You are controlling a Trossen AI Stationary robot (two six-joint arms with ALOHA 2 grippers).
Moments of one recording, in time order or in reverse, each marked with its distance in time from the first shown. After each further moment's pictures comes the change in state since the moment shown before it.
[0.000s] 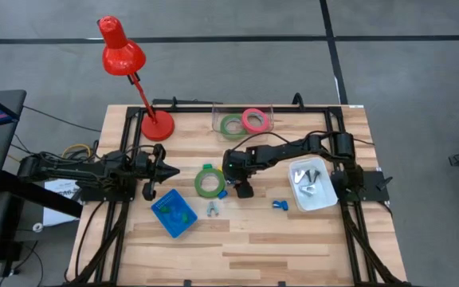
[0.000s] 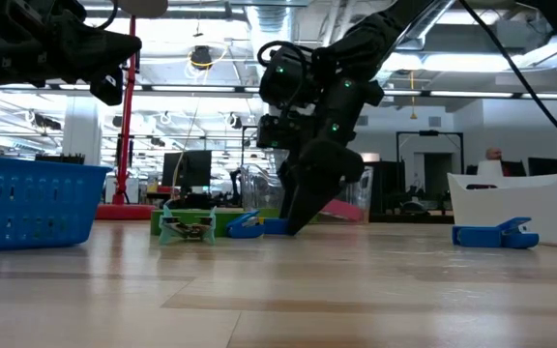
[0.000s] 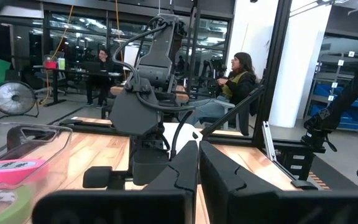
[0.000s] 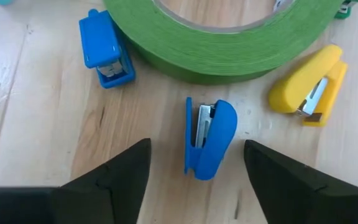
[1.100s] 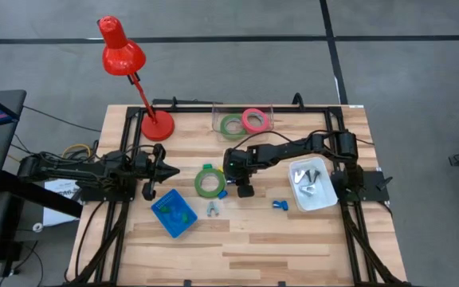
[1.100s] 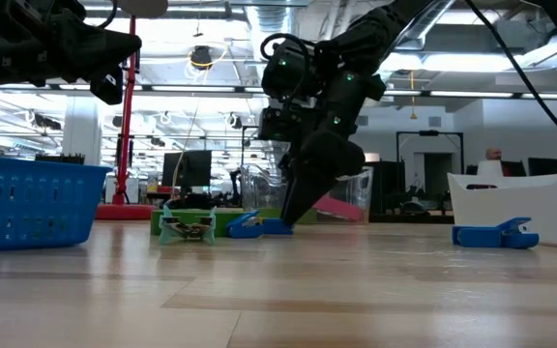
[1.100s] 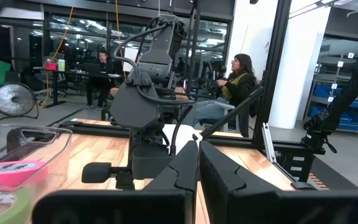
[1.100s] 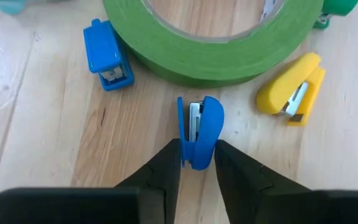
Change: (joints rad) left arm 0.000 0.000 0.000 0.006 0.000 0.000; right arm 0.000 -0.030 -0.004 -0.004 0.006 -0.005
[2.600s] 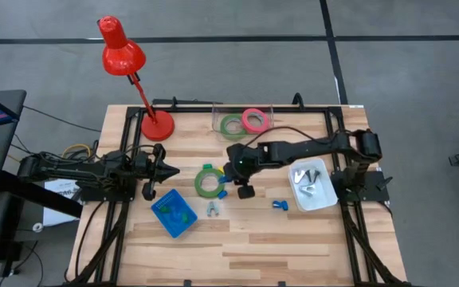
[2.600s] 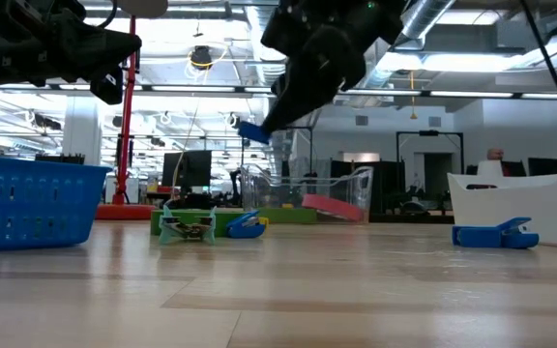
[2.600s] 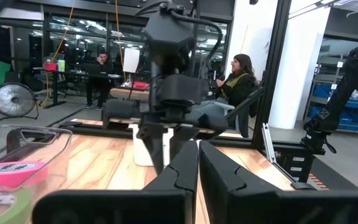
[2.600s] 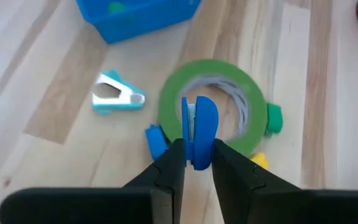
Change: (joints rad) left arm 0.000 0.000 0.000 0.002 0.000 0.000; right arm 0.071 -0.212 0.002 0.057 -0.001 -0.019
